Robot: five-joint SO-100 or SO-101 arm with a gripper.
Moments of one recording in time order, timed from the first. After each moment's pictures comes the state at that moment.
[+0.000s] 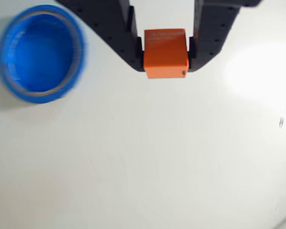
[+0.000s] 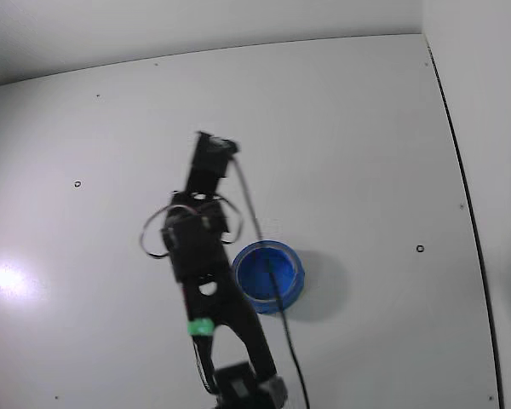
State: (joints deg) arm -10.9 120.0 104.9 55.6 -36.8
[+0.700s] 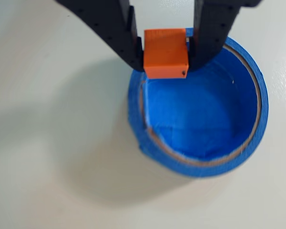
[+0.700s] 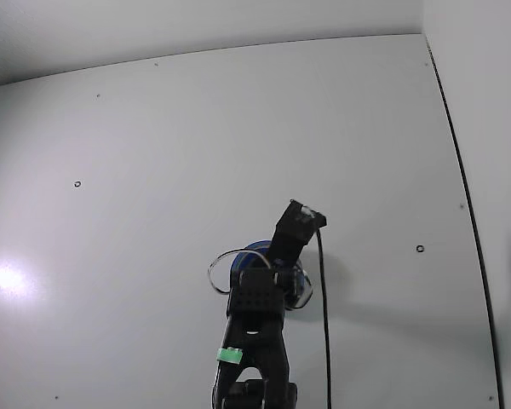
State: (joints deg) arm 3.9 131.8 140.4 50.4 -43.7
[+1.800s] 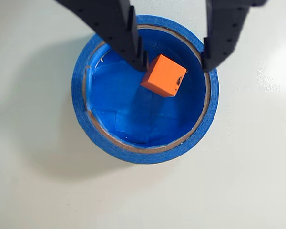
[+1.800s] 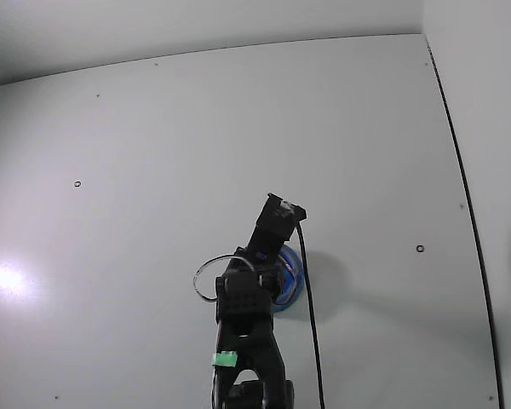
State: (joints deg) arm -1.8 133.7 141.5 41.3 -39.4
